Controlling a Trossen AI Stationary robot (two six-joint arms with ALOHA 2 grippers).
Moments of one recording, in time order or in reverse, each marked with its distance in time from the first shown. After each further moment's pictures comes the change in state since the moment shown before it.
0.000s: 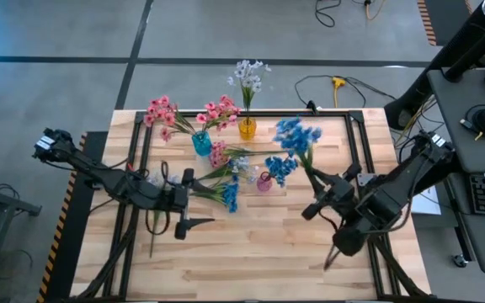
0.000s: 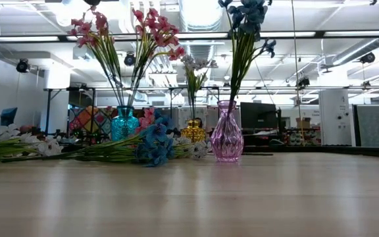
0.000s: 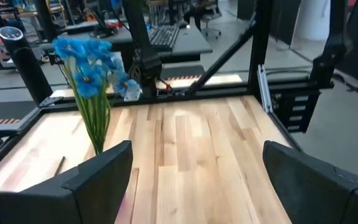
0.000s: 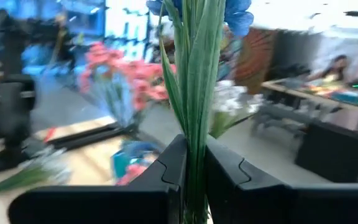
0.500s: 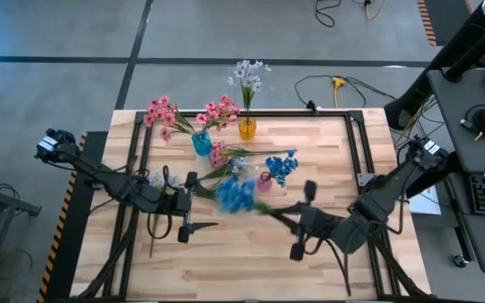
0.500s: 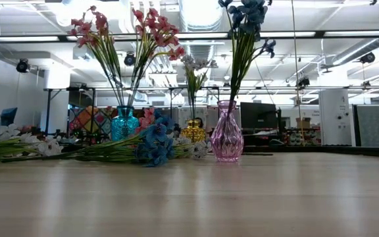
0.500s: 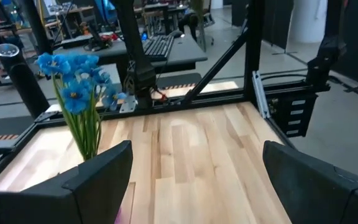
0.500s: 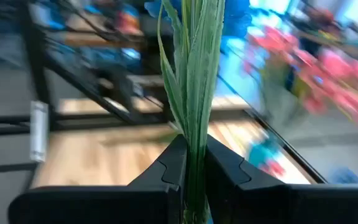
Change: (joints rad) left arm -0.016 0.052 0.000 0.098 0.002 0.057; right arm -0.040 0.110 0.080 0.616 -0.628 -0.620
